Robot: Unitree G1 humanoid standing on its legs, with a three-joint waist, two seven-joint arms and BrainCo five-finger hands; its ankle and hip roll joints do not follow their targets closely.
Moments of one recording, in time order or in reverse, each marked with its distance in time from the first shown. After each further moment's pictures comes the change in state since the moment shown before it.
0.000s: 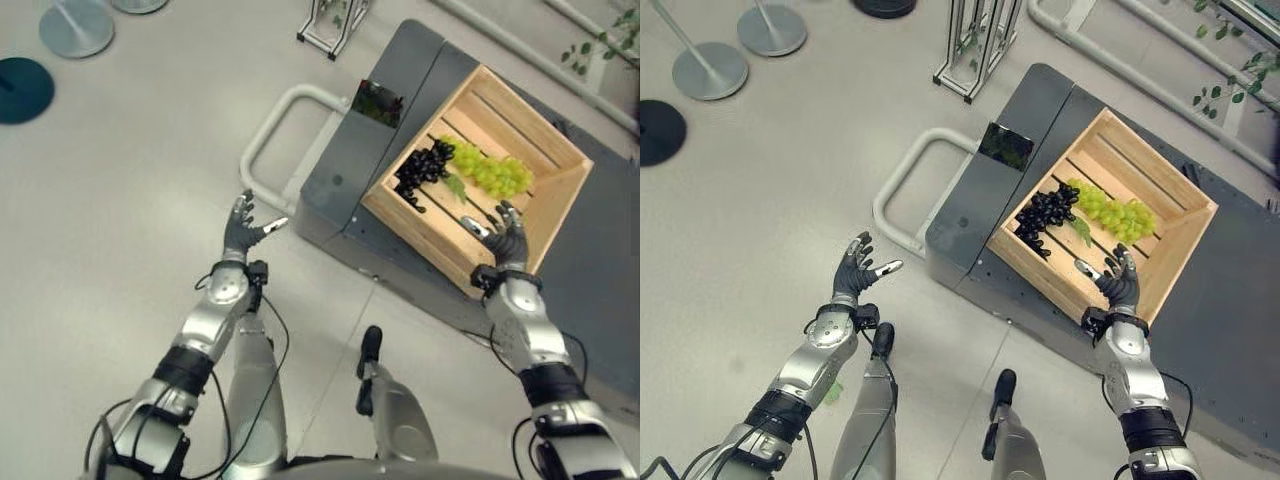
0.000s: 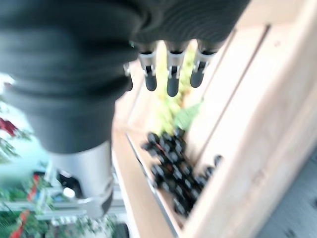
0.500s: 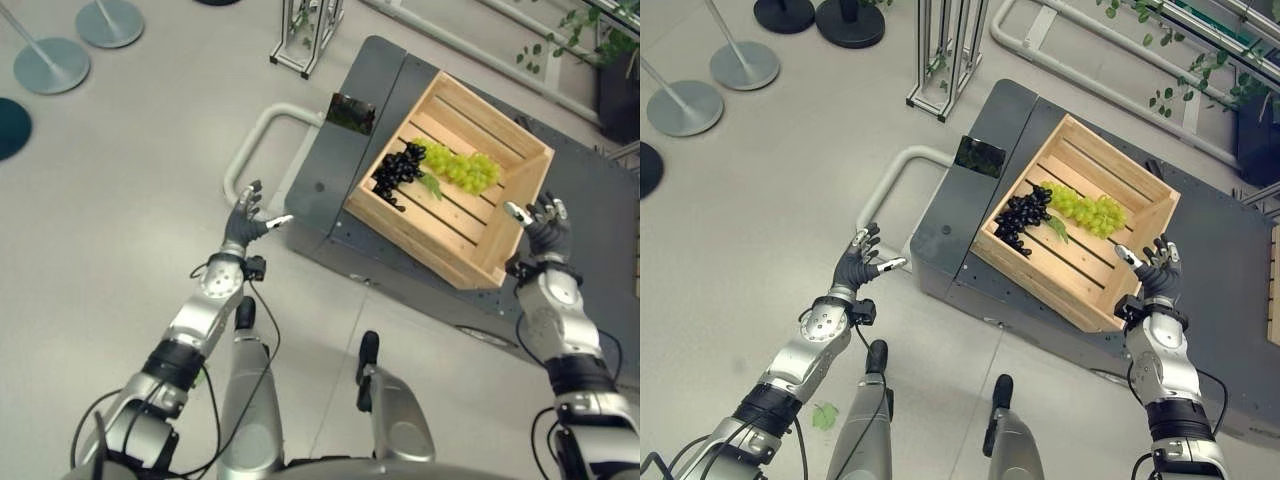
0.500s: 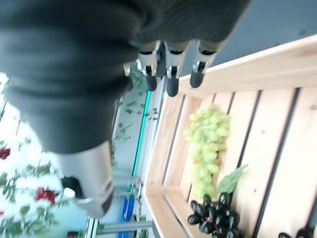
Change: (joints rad) left arm -0.028 0.100 -0.033 -0.090 -0.005 0.002 -0.084; right arm -0.053 -0.077 -0.091 0.050 0.141 -0.028 0.020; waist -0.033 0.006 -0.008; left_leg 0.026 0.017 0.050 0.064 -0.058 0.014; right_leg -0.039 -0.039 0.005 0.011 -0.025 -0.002
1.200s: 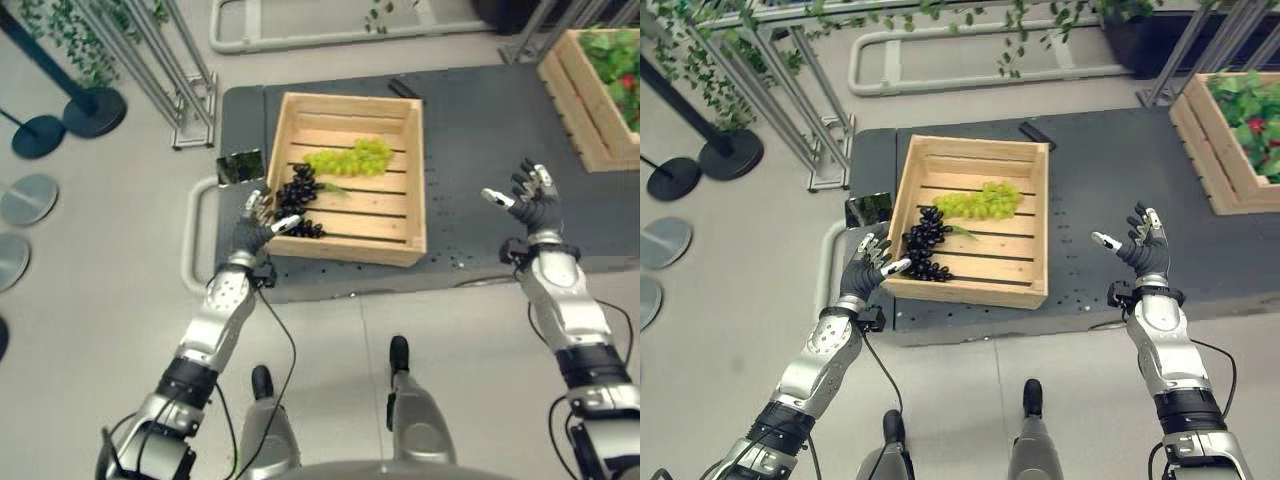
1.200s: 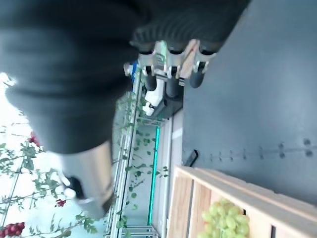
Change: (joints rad) left arm 0.118 -0.170 0.098 -0.044 -0.057 -0.027 -0.052; right arm -0.005 -0.116 0.113 -0.159 -0.220 0.050 0.056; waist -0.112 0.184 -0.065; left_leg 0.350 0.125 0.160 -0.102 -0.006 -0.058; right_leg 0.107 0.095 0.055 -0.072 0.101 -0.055
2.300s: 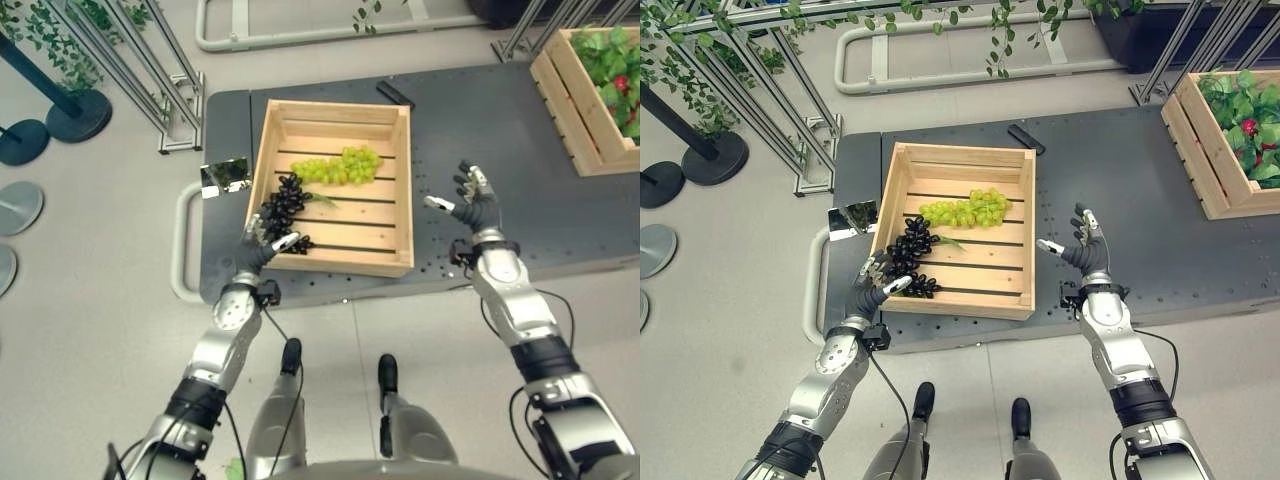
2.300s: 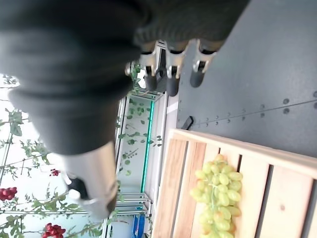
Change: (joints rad) left arm 0.066 -0.061 0.003 0.018 0.002 0.005 0.049; right arm -0.069 0.171 0.113 0.011 -0.116 0.037 -0.022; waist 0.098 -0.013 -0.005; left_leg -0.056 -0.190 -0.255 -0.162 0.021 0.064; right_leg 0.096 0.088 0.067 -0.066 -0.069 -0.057
